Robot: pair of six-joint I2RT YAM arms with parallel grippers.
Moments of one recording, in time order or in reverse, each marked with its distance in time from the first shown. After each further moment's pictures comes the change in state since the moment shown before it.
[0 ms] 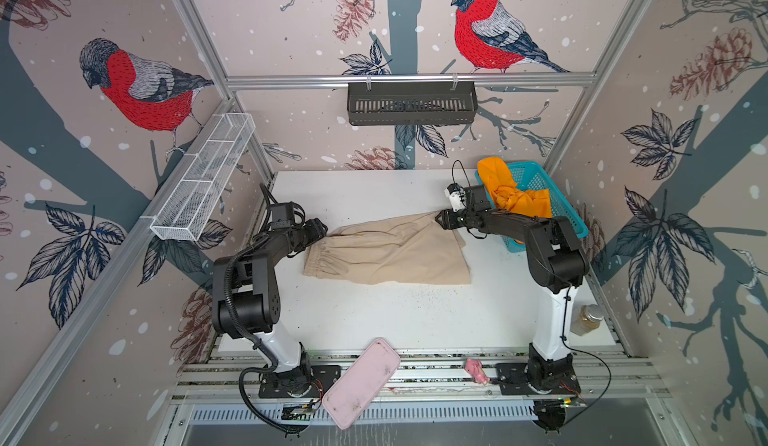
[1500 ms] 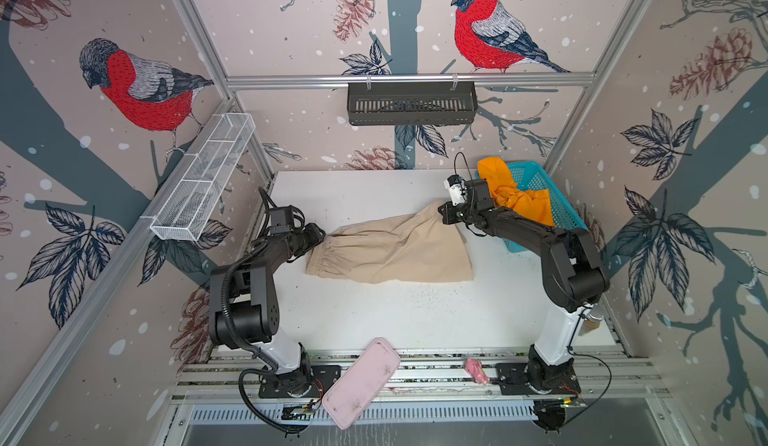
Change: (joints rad) left arm 0.000 -0.070 -0.077 0.020 0.032 -0.016; right arm 0.069 -0.199 -0.065 -0.011 0.023 0.088
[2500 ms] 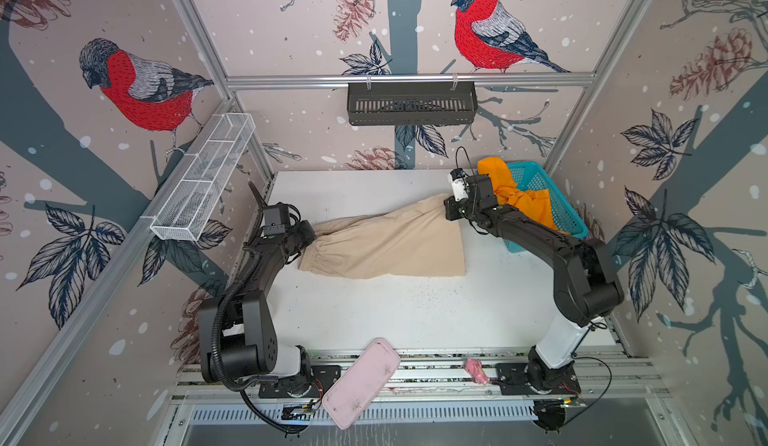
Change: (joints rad) left arm -0.011 -0.195 0.020 -0.180 -0.193 -0.036; right arm 0.030 -0.114 0.000 -0.066 0.196 -0.053
